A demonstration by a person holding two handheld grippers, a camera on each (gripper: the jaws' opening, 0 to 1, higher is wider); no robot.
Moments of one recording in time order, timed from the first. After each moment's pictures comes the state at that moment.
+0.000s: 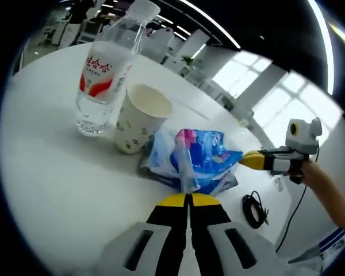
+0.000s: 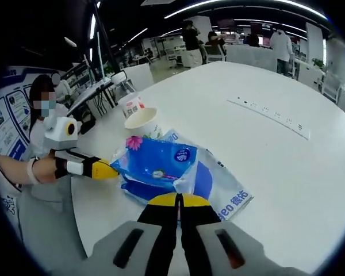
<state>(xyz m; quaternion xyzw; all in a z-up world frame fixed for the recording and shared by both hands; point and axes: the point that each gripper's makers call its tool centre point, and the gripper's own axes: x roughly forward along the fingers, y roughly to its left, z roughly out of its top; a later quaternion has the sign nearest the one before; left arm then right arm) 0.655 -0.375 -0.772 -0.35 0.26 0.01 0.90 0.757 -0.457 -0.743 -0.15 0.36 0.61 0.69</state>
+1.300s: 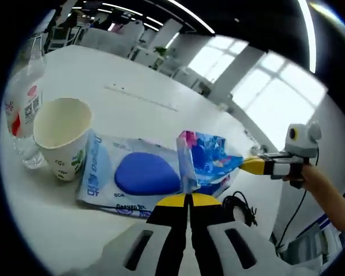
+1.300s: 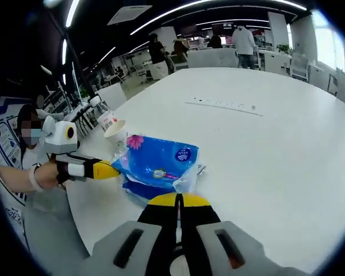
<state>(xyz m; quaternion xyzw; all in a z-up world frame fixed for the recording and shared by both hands) 0.719 -0.437 -0.750 -0.30 0.28 -0.09 0.91 0.788 -0.546 -0.724 -0.08 0.37 0.53 0.76</state>
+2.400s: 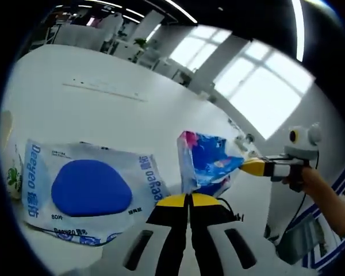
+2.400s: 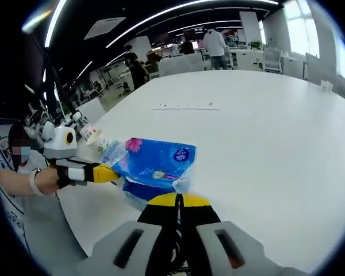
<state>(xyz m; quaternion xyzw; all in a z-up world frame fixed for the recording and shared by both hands) 0.759 -0.511 -0.743 -0.29 0.29 -0.16 0.90 0.821 -0.623 -0.720 -0.05 0.37 0.46 0.81</state>
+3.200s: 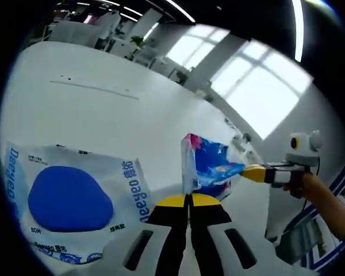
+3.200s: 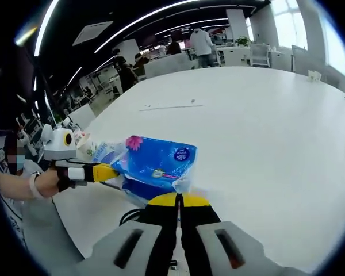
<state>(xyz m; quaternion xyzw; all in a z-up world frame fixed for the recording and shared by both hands) 0.786 -0.532 -0.751 -0.30 0.29 -0.17 0.89 0.836 -0.650 -0.731 -0.03 0.38 0.42 0.82</state>
